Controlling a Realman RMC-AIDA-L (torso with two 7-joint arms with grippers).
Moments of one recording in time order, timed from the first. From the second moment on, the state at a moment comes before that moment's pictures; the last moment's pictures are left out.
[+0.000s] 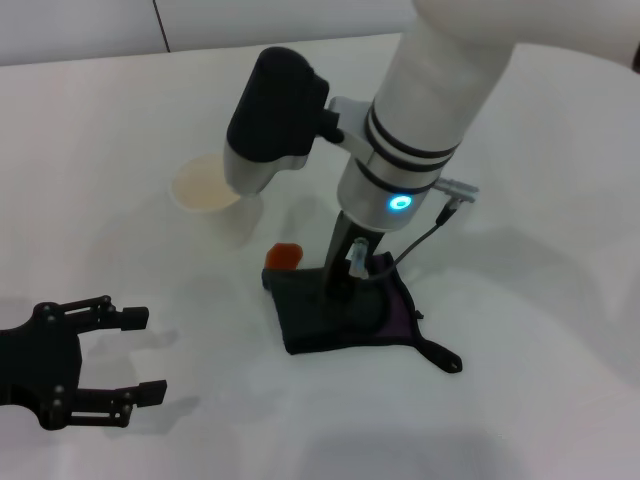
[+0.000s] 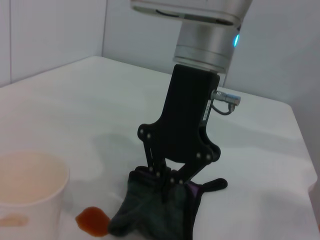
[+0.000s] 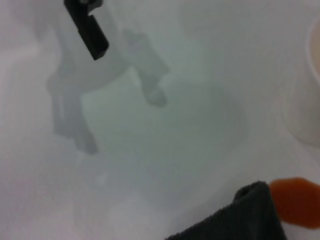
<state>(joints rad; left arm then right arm) -0.74 -2.08 2.85 -0.78 -0.05 2.02 -0.93 1.05 2.03 -1.94 -0.96 -2.23 -1.31 2.63</state>
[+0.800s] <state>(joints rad) -0.75 -2.08 2.85 -0.77 -0.05 2.02 -0.91 1.14 2.03 -1.99 -0.80 -2.20 -1.20 2.63</state>
